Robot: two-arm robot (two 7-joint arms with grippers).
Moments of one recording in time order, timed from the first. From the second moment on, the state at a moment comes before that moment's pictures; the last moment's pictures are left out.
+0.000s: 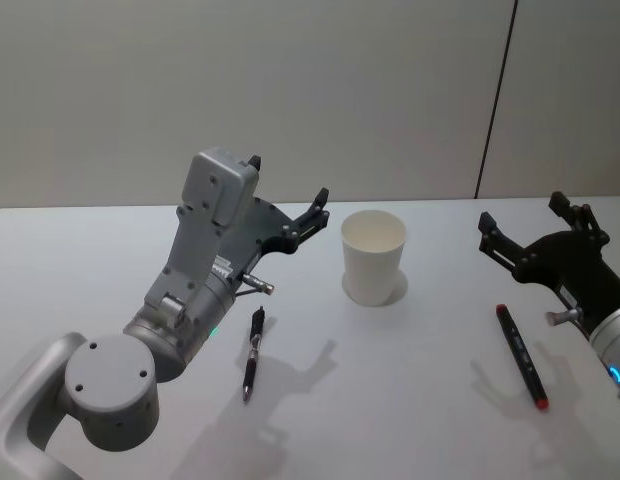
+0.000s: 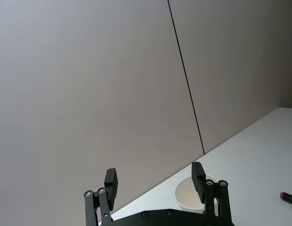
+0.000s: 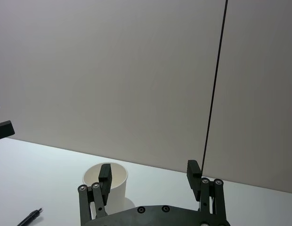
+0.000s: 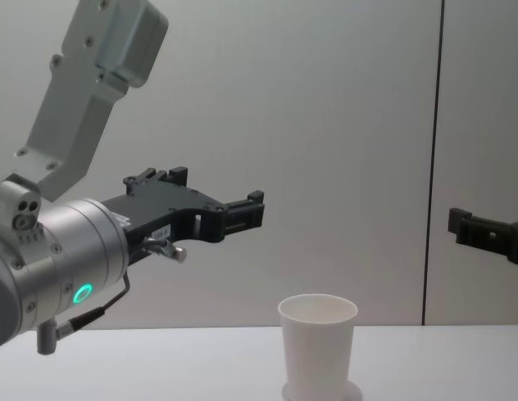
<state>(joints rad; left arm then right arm) -0.24 0.38 0.45 -1.63 -0.20 0.01 -0.01 -0.01 0.34 -0.23 -1.77 0.29 0.03 0.07</state>
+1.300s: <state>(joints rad) -0.24 0.38 0.45 -1.63 -0.20 0.01 -0.01 -0.01 0.31 -0.24 -1.84 0.21 0.31 -0.03</state>
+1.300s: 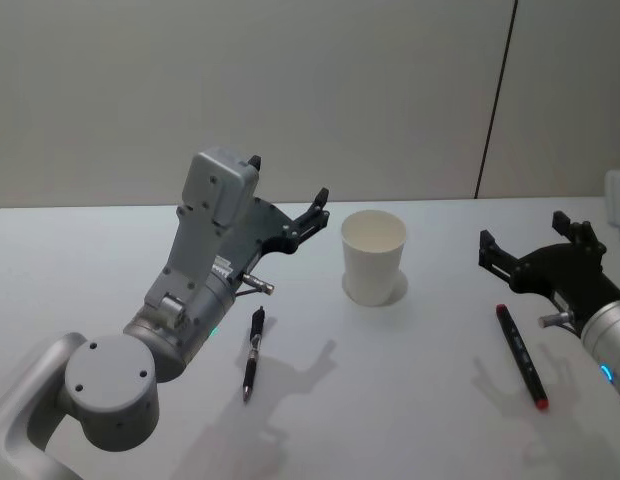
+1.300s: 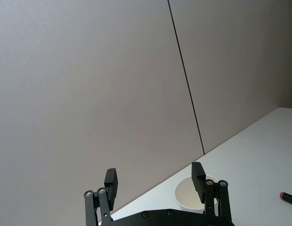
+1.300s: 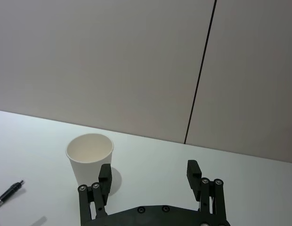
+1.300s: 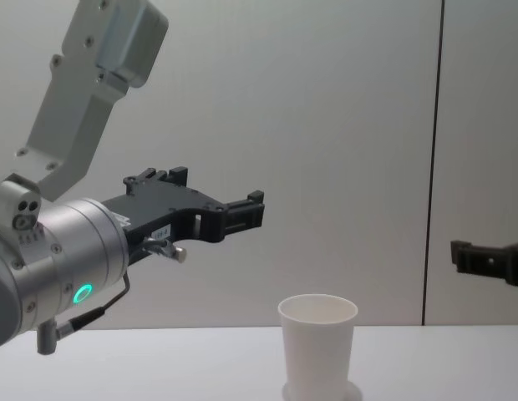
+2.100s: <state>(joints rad) -0.24 0.38 0.45 -1.63 -0.20 0.01 -0.01 0.10 0.25 -0.22 -1.77 0.18 0.62 -0.05</state>
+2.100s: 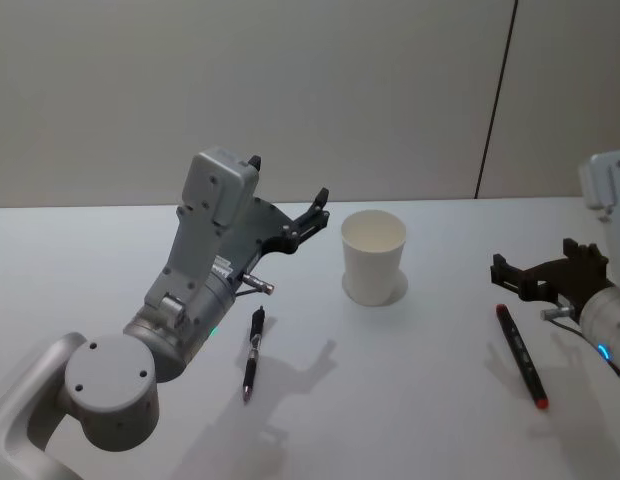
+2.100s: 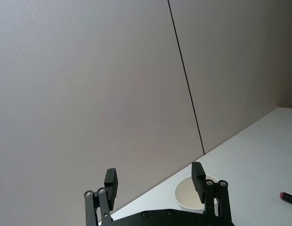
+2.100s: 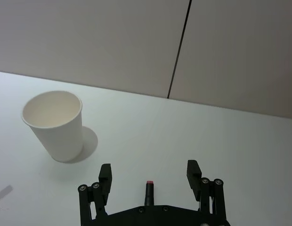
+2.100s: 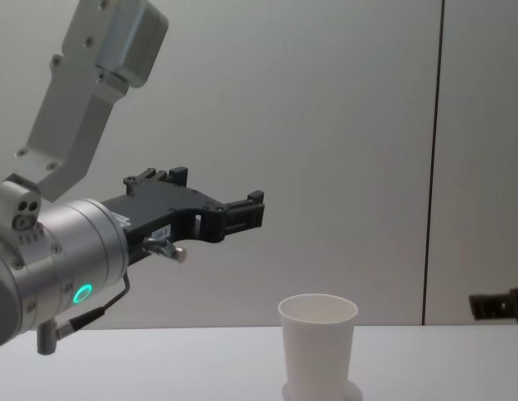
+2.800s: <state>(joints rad) -0.24 0.38 0.45 -1.63 -0.20 0.01 -0.01 0.21 0.18 -0.20 -1.62 0.20 0.79 -0.09</state>
